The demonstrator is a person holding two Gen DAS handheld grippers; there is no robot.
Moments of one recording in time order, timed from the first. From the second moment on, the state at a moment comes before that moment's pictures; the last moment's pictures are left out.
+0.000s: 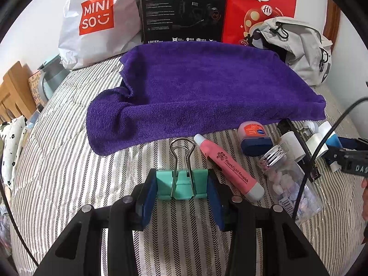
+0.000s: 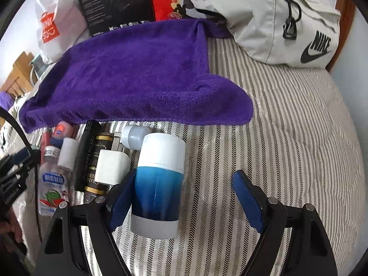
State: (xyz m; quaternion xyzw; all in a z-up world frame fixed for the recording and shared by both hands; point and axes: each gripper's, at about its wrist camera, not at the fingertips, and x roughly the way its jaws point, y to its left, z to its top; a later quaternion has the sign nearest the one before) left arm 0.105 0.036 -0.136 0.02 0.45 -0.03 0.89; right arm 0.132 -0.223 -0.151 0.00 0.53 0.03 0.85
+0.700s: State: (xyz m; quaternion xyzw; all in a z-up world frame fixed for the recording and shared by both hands) left arm 0.107 0.048 -0.131 -0.01 0.47 -0.04 0.88; right arm 0.120 -0.238 -0.139 0.03 0.53 0.08 0.84
